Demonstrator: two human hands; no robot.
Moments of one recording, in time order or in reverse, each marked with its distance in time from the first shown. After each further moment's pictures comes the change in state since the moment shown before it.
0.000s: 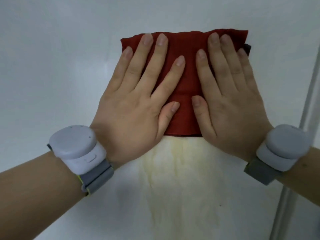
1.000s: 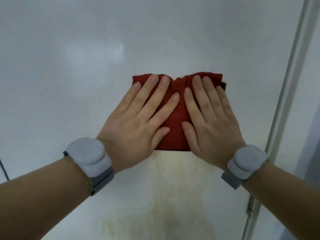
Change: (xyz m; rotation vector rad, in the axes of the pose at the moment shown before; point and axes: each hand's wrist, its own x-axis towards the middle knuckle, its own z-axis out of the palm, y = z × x) left_hand -0.096 0.033 0.001 -0.079 -0.124 0.157; right_hand -0.108 -0.065 -0.002 0.072 -0.129 0.079
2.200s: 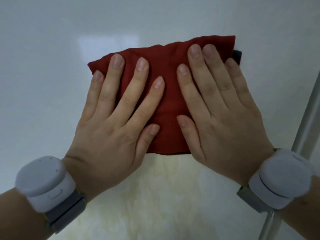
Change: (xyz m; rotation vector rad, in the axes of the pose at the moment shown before) left_hand -0.074 0.090 0.047 0.024 0.021 -0.169; right_hand -0.090 -0.002 0.032 -0.005 0.039 -0.095
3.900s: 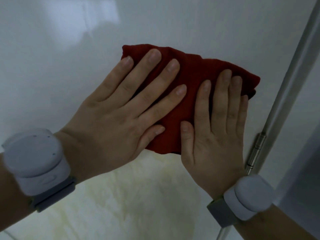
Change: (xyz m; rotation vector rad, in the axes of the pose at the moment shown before) left_hand -0.007 0.029 0.008 0.019 -0.150 0.346; right_hand -0.094 -0.045 0.011 0.193 -0.036 0.467
